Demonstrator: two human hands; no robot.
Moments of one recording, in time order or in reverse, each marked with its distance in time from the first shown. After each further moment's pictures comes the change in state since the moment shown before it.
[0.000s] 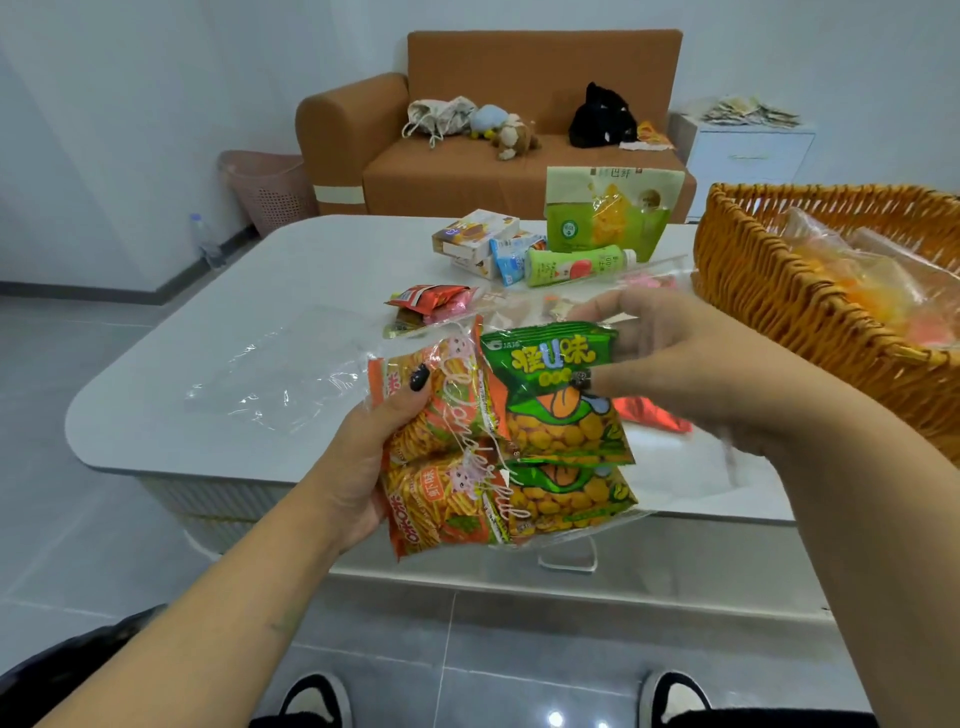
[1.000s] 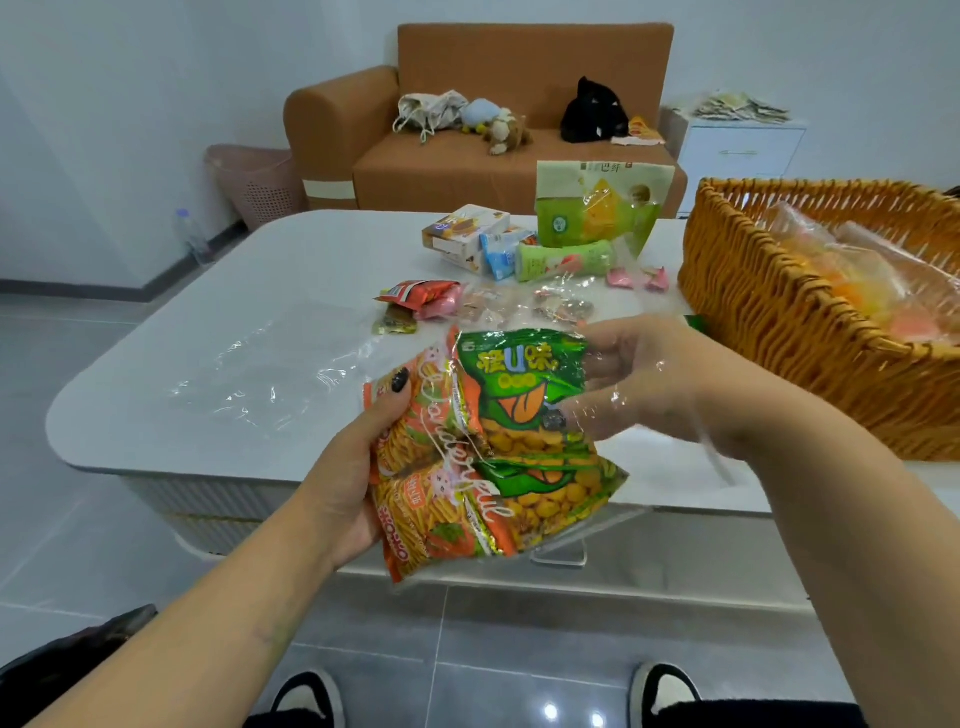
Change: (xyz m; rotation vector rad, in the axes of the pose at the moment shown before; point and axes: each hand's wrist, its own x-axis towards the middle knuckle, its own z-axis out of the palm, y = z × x) left_hand 0.004 -0.017 -0.009 -0.115 0.052 -0.092; right_hand -0.002 0.016 -0.004 -0.064 -0.105 -0.031
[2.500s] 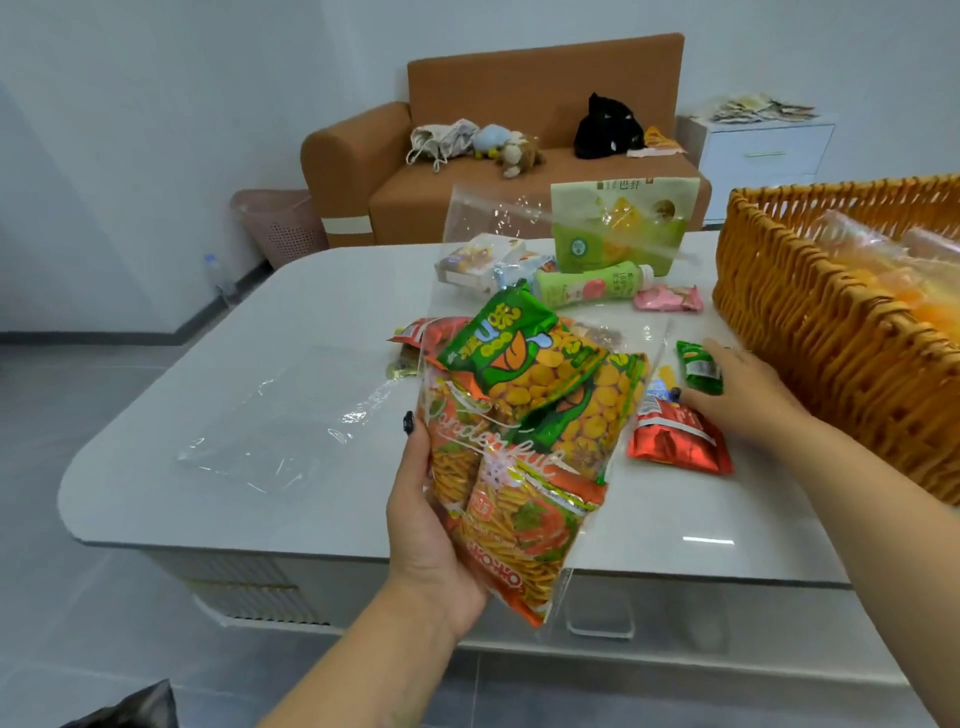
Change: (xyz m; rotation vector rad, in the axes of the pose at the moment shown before) left_hand 0.035 -0.025 0.047 -0.391 0.132 0.083; right_hand 0.106 0.164 -0.102 -0.747 0.544 0.356
